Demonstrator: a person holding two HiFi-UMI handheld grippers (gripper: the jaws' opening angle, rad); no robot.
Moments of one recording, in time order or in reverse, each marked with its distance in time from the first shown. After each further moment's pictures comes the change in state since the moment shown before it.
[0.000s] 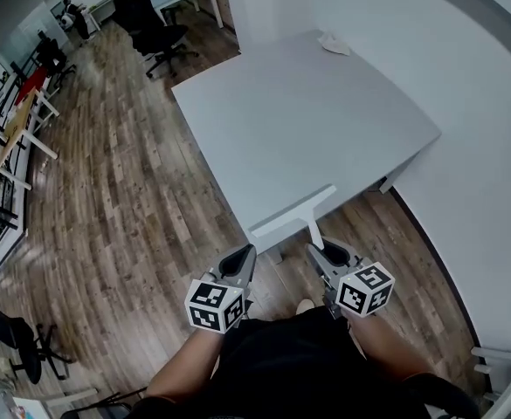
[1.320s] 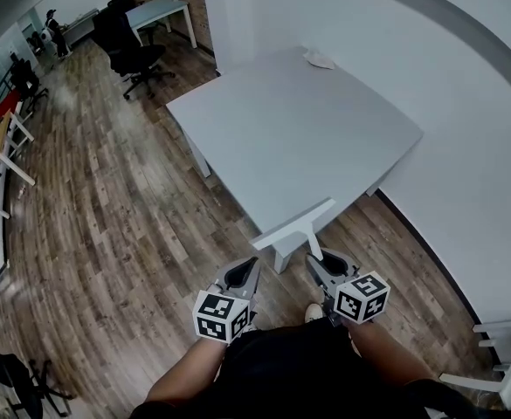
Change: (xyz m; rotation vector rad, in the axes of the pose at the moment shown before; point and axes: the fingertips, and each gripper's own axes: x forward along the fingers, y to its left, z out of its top) left arm -0.070 0.063 -0.012 0.051 -0.026 -0.164; right arm 0.046 0.091 -0.027 -0.056 0.011 -0.172
